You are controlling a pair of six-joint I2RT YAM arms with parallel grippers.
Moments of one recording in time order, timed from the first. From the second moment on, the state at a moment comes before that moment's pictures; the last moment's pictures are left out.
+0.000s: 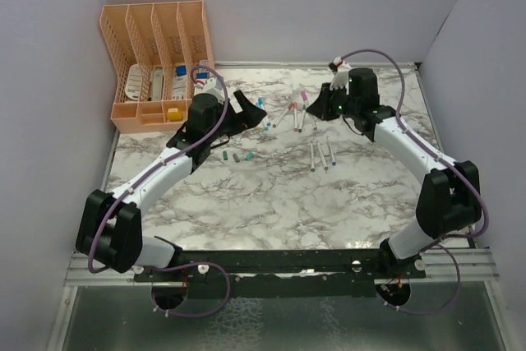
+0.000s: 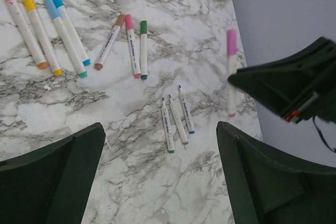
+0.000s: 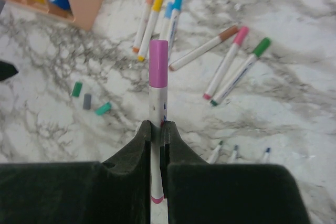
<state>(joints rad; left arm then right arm) -0.43 1.34 0.91 0.11 0.17 -0.77 0.30 1.59 1.25 -0.14 -0.33 0.19</state>
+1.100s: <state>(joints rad) -0.52 1.54 1.00 0.18 0.22 -0.84 0.56 1.51 1.10 -0.08 -0.48 0.26</state>
